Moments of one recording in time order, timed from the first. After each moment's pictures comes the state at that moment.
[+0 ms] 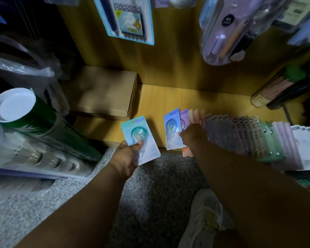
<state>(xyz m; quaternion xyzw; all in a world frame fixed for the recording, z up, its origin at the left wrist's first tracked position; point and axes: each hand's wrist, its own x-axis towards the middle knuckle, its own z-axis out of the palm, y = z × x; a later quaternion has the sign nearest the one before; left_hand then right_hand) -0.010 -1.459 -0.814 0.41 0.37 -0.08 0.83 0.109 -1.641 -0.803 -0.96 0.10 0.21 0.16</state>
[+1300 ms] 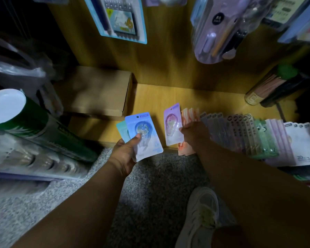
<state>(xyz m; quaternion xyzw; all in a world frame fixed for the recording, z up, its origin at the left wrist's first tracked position) -0.001 -1.468 -0.811 0.38 0.37 -0.06 0.85 0.106 -1.664 -0.780 -0.91 0.10 0.23 0.33</state>
